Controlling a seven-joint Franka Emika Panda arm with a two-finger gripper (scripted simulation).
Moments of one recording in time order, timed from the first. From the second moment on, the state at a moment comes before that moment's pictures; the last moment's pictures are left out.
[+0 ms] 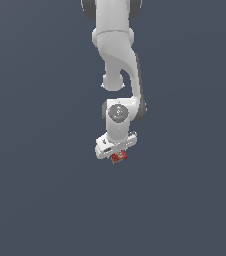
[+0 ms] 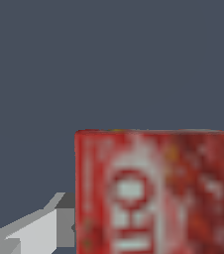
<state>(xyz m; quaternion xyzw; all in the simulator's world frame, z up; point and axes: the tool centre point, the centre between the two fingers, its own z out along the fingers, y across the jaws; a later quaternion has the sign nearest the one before) -0.006 0.017 0.016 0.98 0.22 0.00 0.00</state>
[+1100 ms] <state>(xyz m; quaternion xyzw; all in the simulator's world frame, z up) -0.006 -0.008 0.085 0.98 0.22 0.00 0.00</state>
